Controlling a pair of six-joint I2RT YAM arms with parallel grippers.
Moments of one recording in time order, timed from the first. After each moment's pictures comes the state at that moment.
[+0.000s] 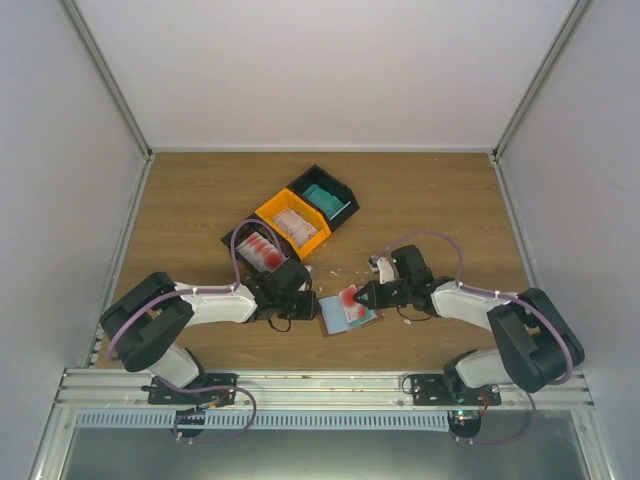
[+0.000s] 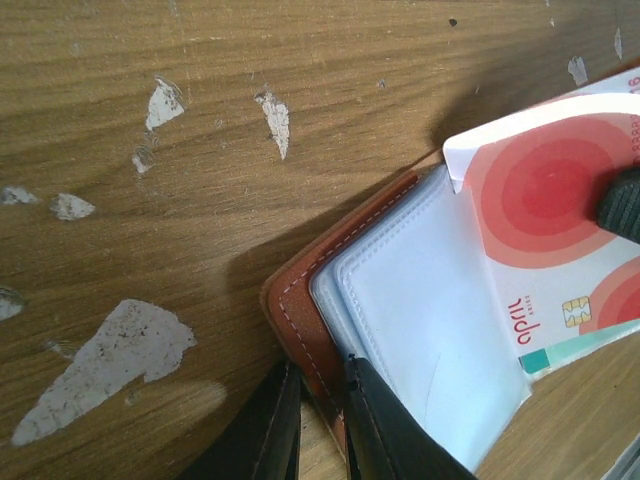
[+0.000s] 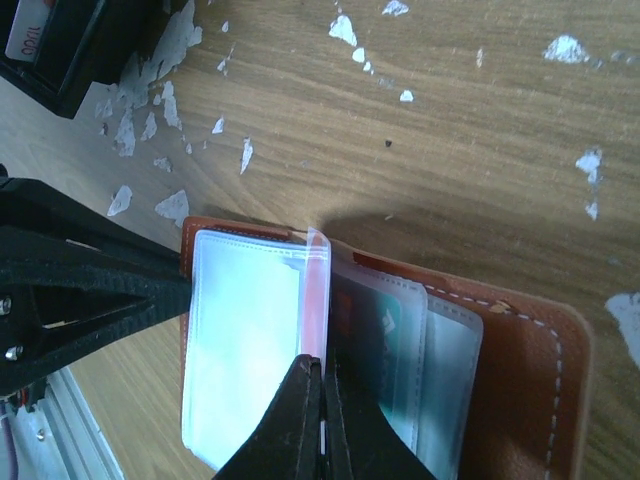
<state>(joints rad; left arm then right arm) -0.84 1.54 0.62 -0.03 0.20 -0.79 0.48 1.40 0.47 -0.02 -0.59 0.42</state>
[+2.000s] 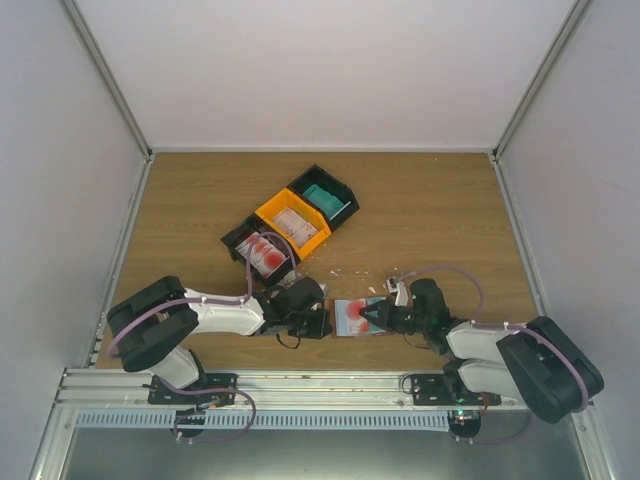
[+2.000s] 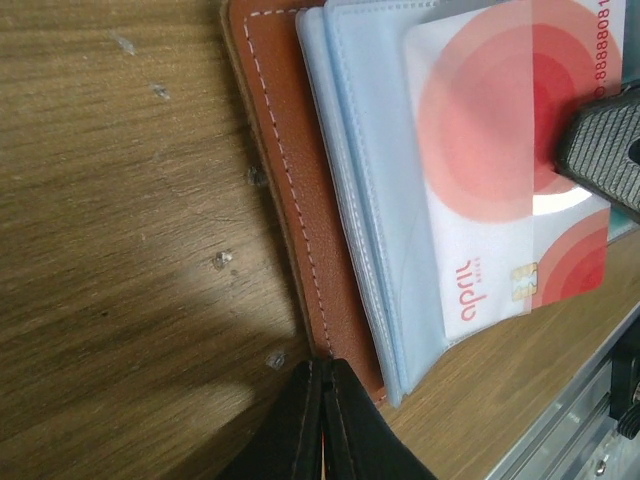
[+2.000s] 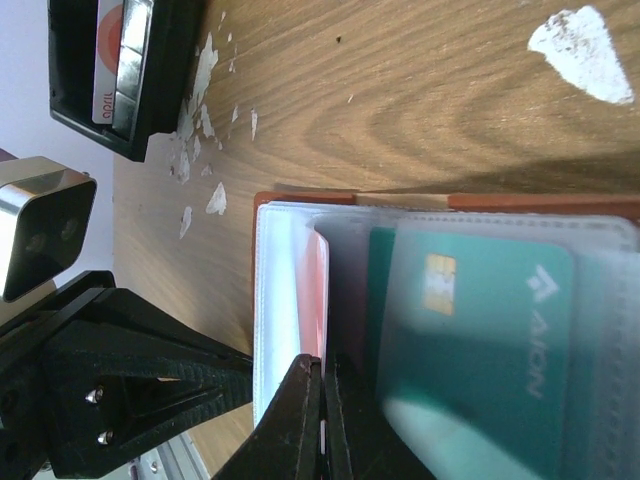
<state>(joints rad) -1.00 1.55 0.61 0.00 0.22 -0.91 0.49 1.21 0.07 0.49 -0.58 0.87</state>
